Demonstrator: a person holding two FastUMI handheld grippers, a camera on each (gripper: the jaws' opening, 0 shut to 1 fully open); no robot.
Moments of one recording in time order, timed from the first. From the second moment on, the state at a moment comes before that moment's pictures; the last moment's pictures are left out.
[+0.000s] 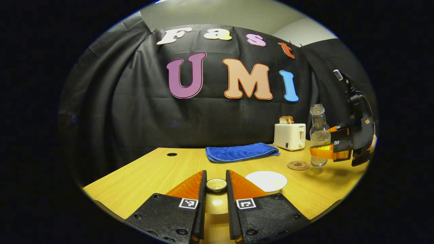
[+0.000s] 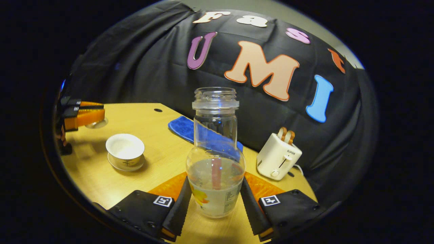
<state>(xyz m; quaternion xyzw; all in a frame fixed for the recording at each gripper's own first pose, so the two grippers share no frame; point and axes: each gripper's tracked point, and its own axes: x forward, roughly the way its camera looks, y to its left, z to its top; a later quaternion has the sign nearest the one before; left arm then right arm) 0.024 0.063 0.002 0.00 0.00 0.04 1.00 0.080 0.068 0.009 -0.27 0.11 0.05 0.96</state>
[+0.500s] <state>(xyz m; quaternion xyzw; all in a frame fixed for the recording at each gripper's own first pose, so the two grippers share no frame) 0.023 0.063 0.002 0.00 0.00 0.04 1.00 0.095 0.083 -0.014 -0.42 0.12 0.05 0.90</state>
